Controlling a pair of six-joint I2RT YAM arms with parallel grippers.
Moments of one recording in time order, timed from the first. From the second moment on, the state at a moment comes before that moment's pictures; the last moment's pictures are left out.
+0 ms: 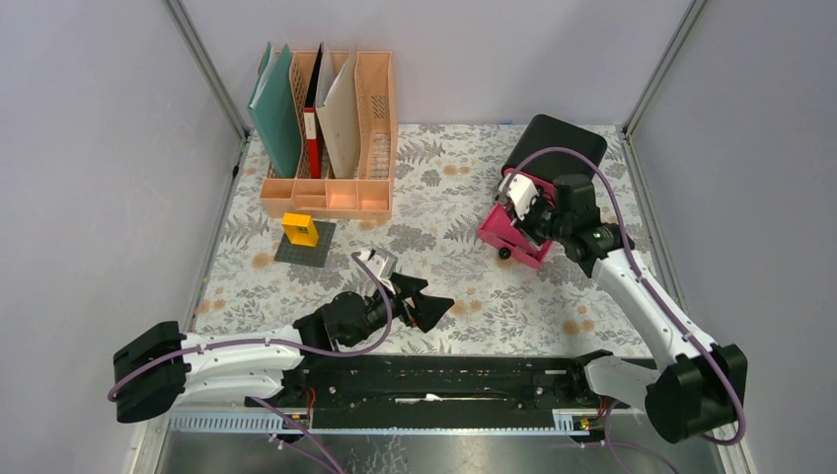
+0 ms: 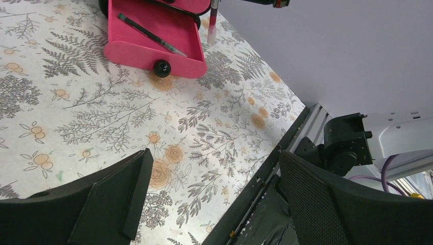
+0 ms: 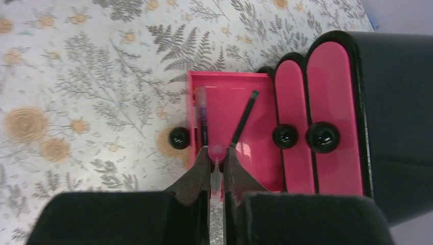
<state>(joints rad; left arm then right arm) -1.16 0.98 0.30 0.64 -0.22 -0.57 0.30 1.11 0.91 -0.44 -0.33 -0.65</state>
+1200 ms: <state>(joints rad) -1.15 0.86 0.25 0.58 -0.27 -0.57 0.29 1.31 1.06 -0.49 -0.38 -0.59</state>
